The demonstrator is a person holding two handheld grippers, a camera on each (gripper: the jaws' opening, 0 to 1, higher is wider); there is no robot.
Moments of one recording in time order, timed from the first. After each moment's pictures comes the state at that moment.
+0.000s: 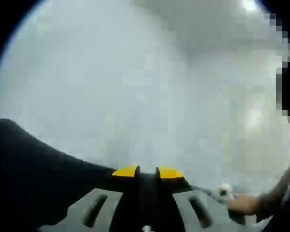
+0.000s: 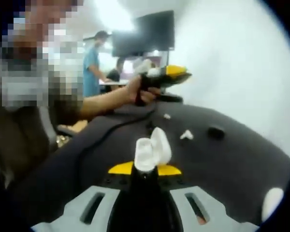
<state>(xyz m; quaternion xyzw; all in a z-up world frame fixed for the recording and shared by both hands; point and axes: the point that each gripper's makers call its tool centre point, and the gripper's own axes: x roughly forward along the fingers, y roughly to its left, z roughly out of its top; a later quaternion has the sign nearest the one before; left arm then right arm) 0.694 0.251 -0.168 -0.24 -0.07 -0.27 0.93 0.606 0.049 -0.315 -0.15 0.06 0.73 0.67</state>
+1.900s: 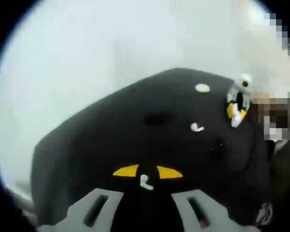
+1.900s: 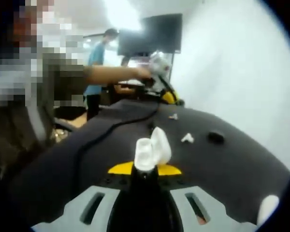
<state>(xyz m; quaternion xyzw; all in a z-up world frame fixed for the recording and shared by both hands) 0.680 0.315 -0.277 0.14 0.29 -0.30 0.90 0.601 0.053 -0.313 -0.17 0.03 0.73 0.66</state>
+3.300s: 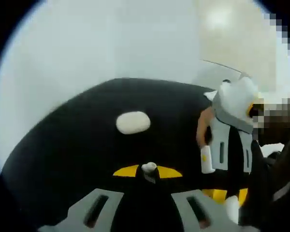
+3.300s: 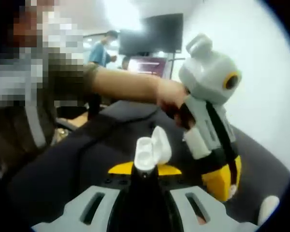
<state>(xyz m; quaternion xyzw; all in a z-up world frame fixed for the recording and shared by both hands) 0.713 -0.014 -0.322 0.15 0.27 -0.50 0.81 0.601 0.051 -0.314 -0.17 0.03 0.73 0.66</state>
